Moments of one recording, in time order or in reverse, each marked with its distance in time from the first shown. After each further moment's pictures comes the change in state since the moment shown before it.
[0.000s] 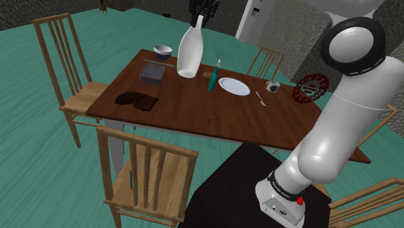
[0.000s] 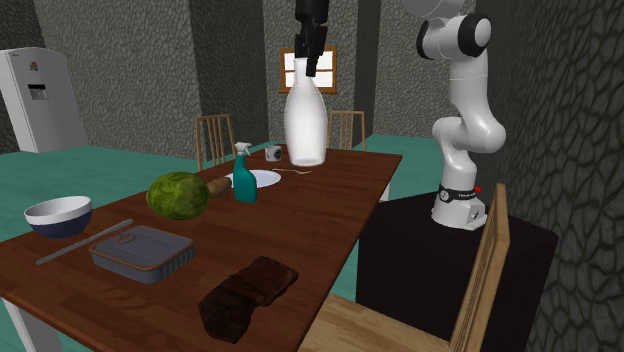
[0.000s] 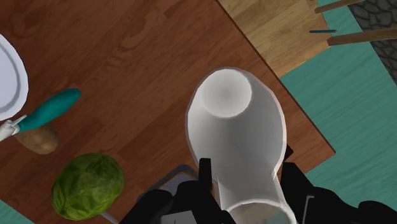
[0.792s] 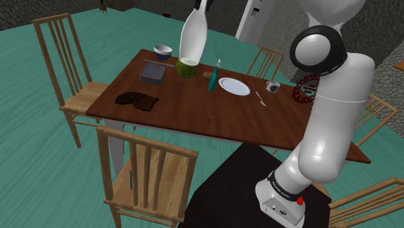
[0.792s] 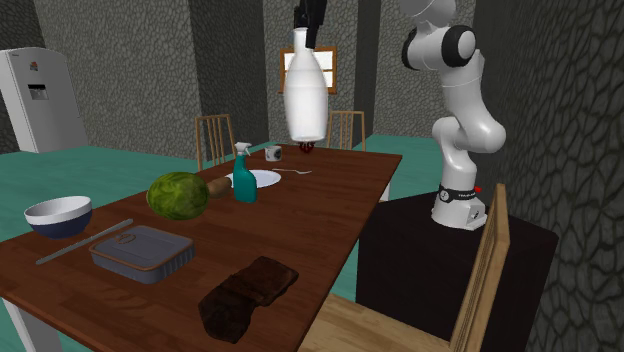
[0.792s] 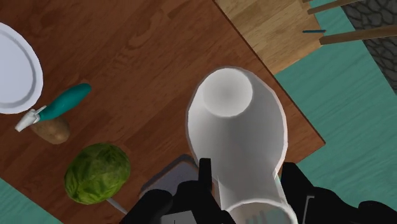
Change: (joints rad) arm 0.007 0.203 0.001 0.484 -0.007 -0.280 0.004
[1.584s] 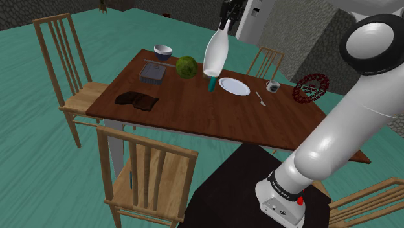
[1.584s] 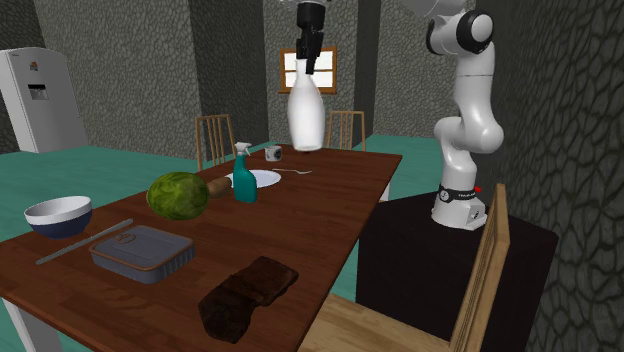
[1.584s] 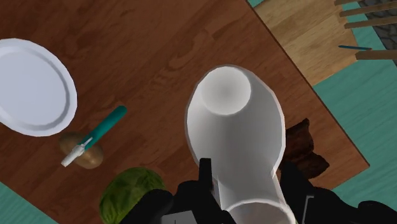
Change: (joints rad) arm -0.154 -0.347 -0.087 -0.647 0.039 0.294 -0.231
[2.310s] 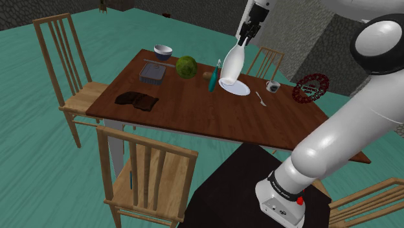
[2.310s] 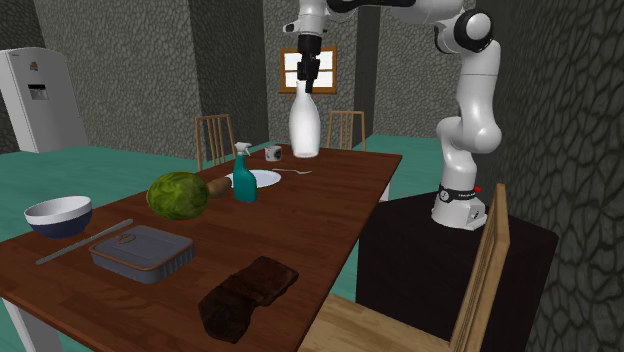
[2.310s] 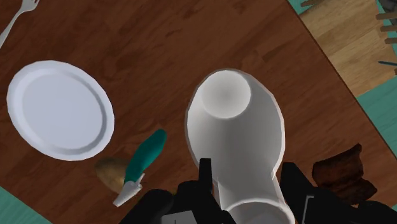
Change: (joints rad) arm -0.117 -0.087 -0.121 -0.244 0.013 0.148 -0.244
